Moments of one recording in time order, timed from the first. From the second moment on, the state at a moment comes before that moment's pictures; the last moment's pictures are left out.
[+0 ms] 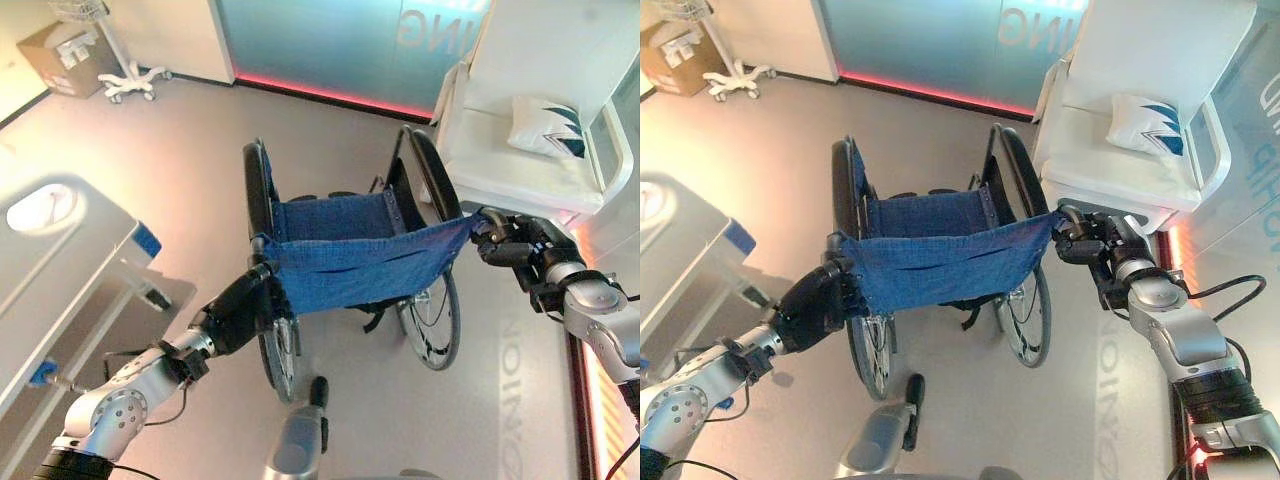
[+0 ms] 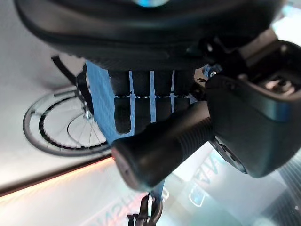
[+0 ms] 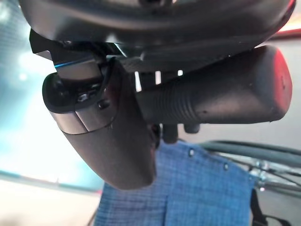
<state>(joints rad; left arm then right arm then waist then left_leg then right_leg) 0.08 0.80 -0.01 -0.11 -1.17 0.39 -0.21 -0.30 -0.88 0.11 -0.01 0.56 0.50 -0.17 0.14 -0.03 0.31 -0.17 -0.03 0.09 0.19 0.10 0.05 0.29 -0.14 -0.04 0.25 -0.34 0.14</state>
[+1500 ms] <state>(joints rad) 0.08 0.72 0.13 -0.14 -1.15 0.39 -0.14 -0.61 -0.89 0.28 0.11 0.56 0.55 -0.17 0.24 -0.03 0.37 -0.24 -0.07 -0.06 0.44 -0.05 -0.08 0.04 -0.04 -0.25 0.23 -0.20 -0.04</state>
